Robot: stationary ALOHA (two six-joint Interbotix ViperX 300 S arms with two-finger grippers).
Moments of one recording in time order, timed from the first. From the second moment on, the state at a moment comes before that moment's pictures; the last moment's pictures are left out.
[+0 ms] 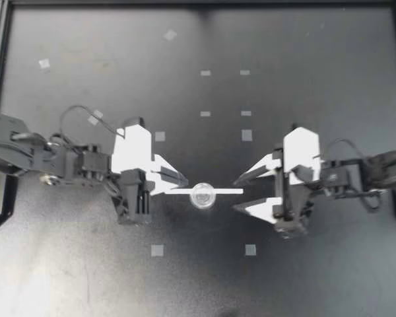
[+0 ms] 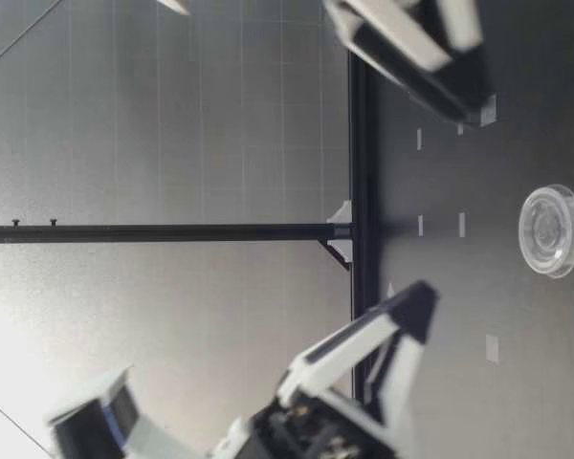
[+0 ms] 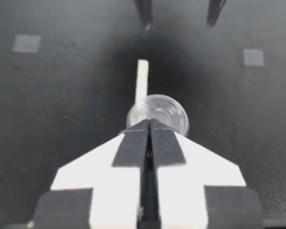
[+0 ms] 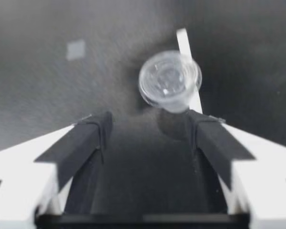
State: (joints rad) left arm -0.03 0.00 0.84 -0.07 -0.23 0.01; right arm 0.01 0.08 1.01 -0.01 -0.61 0.27
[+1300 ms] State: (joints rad) left arm -0.04 0.15 0.81 -0.07 -0.29 0.04; right arm 0.01 0.35 0.83 -0.01 -0.61 0.27
